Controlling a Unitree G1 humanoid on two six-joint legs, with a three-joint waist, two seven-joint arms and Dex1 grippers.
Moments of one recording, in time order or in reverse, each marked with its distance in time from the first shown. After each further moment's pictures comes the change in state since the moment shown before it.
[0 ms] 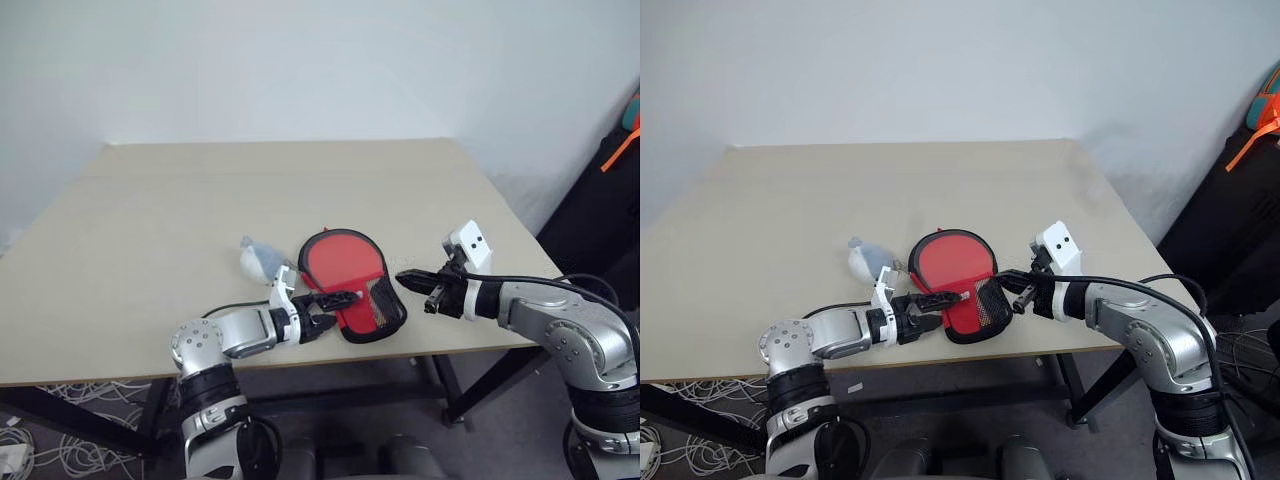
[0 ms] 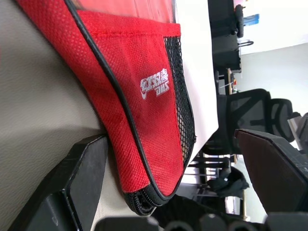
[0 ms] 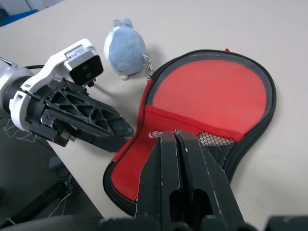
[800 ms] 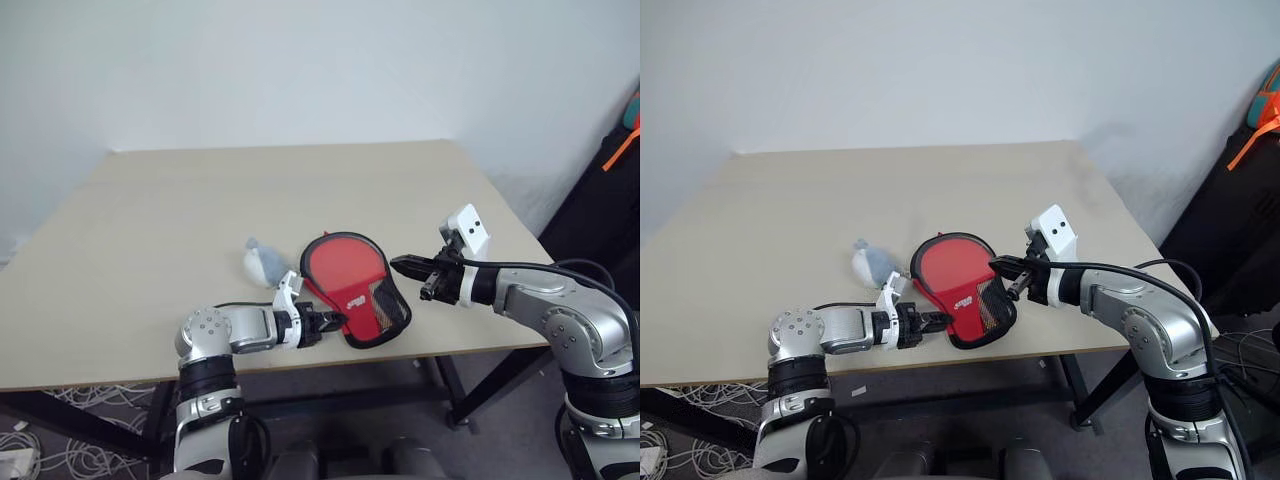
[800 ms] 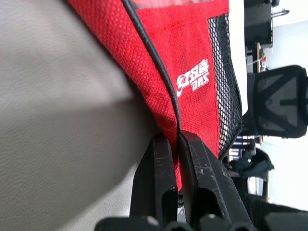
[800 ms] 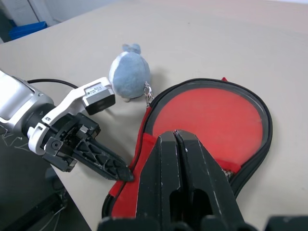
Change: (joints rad) left arm -0.026 0.118 -0.160 0.121 0.164 -0.015 -0.212; right arm -0.073 0.016 0.004 0.018 -0.001 -0.001 0.000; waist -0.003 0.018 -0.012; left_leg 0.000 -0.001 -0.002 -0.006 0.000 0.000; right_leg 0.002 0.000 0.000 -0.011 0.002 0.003
